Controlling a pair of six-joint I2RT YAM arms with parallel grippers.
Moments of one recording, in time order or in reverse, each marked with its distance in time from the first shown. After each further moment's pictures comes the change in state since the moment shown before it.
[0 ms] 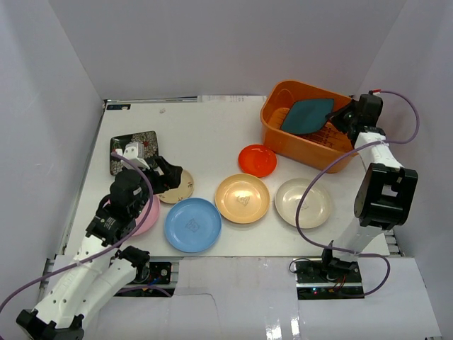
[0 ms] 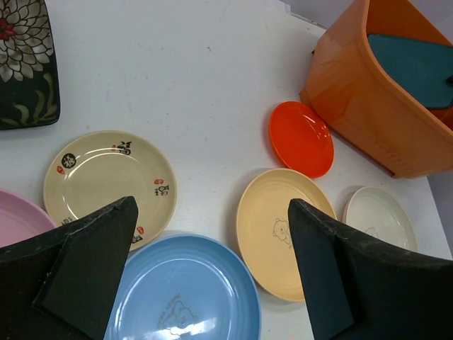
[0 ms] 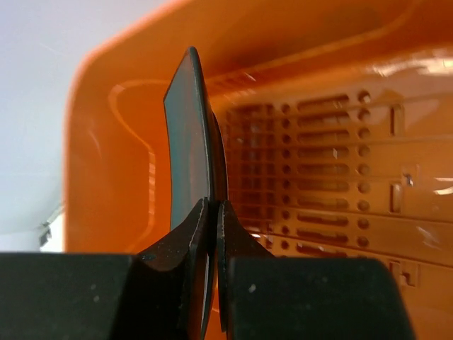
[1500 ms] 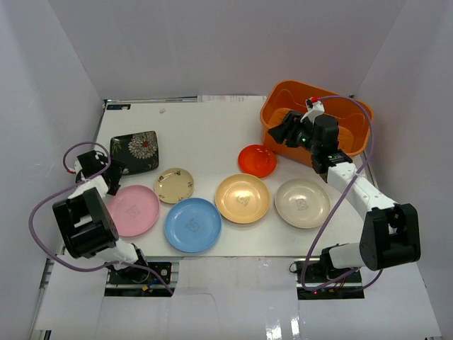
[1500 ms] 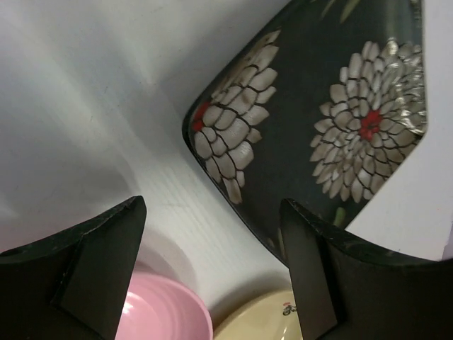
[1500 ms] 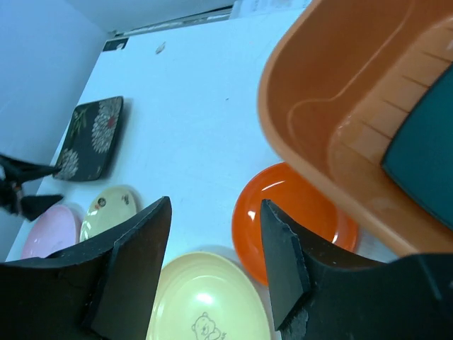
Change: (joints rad) left arm 0.908 0.855 0.032 0.292 0.279 -0.311; right arm 0.417 -0.338 -0.361 0.223 -0.099 -0.243
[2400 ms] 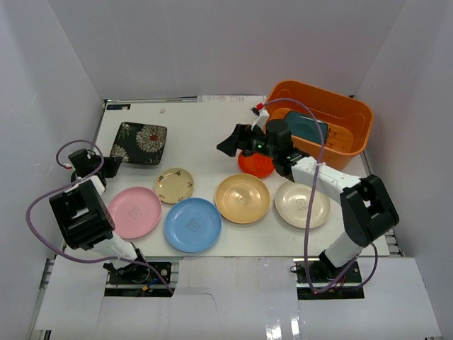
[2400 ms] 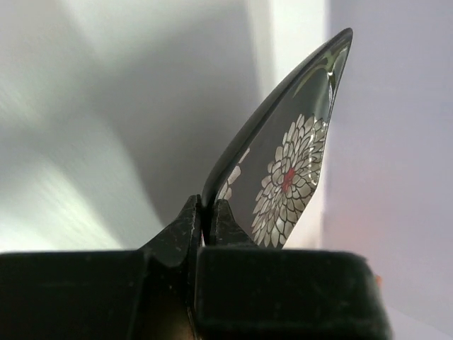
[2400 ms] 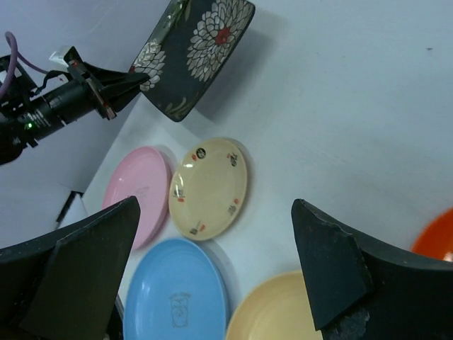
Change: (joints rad) left arm 0.071 0.138 0.016 0.330 0.279 -0.163; right arm 0.344 0.211 0.087 0.135 -0.056 0.088
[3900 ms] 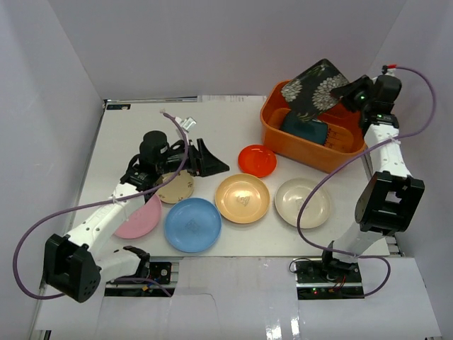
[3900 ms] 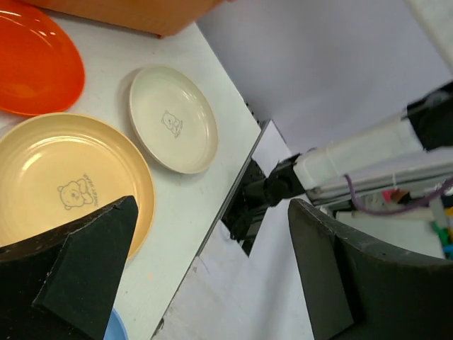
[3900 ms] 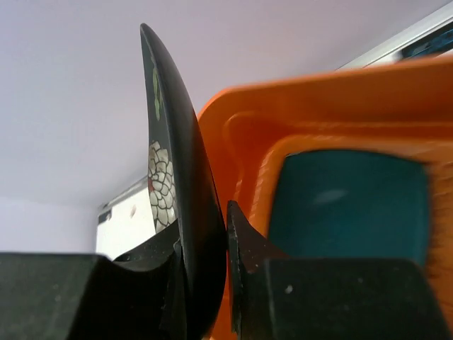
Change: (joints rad) left arm -0.904 -0.437 0.115 -0.172 0.414 0.278; right arm -0.726 0.079 0.420 -0.367 0.004 0.170
